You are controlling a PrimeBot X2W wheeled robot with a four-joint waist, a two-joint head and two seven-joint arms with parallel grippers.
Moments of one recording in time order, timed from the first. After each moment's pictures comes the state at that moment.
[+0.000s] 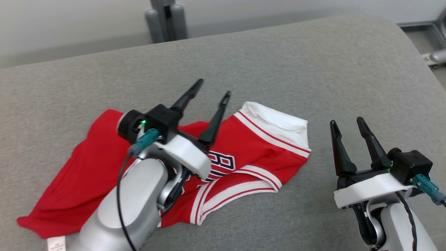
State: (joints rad) left arm -0.63 0.13 -0.69 0.40 -0.50 0.02 -0.23; right arm -0.26 -0.05 0.10 0.26 0.26 0.13 -0.25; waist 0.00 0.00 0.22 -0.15
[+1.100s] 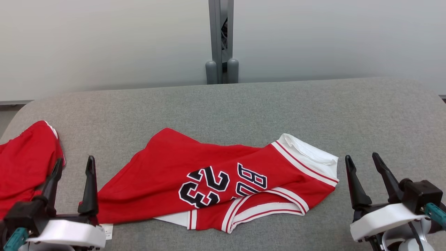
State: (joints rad) left arm -0.01 0.43 -0.24 0.01 -0.56 0.23 -0.26; right arm -0.07 -0.05 0.01 0.15 0.18 0.13 -0.13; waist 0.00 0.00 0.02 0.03
